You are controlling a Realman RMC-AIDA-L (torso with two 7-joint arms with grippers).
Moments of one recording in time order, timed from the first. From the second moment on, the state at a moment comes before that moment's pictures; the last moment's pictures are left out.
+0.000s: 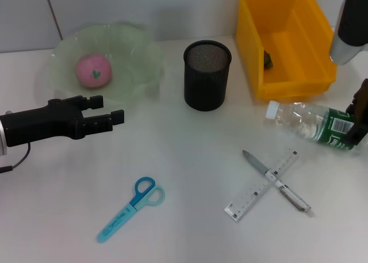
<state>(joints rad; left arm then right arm) -0.51 -1.99 0.99 0.62 1.71 1.36 -1.58 0.86 1.92 -1.05 -0.83 -2.92 -1.53 1.96</state>
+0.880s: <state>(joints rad) -0.51 -1.99 0.99 0.62 1.70 1.36 -1.59 0.86 1.95 -1.06 -0.74 -2.92 -1.41 1.94</state>
